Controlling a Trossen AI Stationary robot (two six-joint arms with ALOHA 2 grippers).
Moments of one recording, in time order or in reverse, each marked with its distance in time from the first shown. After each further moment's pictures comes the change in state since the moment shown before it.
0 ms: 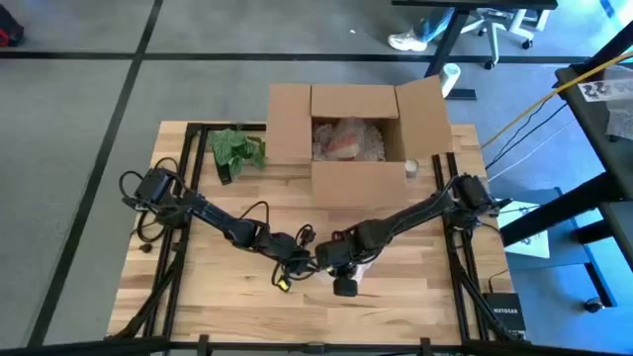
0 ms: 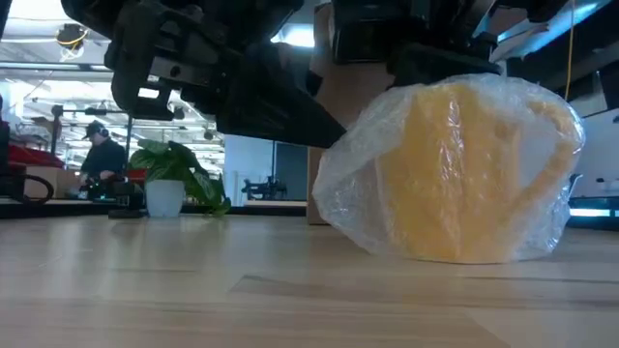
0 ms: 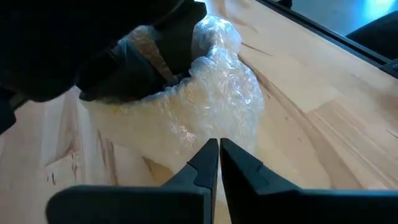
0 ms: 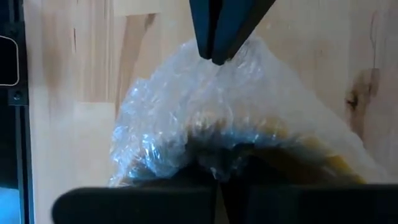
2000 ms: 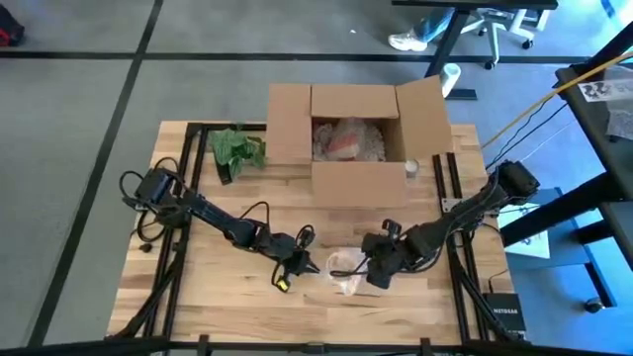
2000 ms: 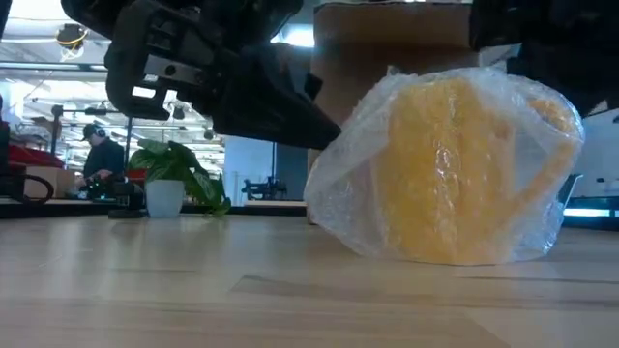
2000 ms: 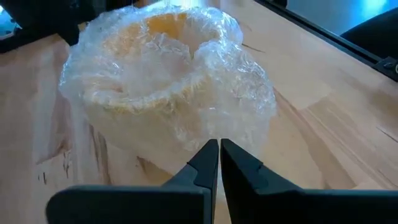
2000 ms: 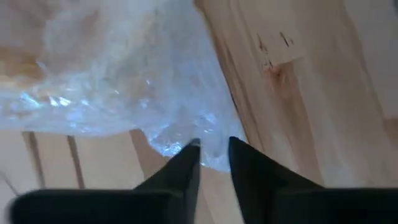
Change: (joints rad) left arm 0.000 0.000 0.000 0.006 0.018 -0.007; right arm 0.215 -0.412 -0.377 -0.078 0.448 0.465
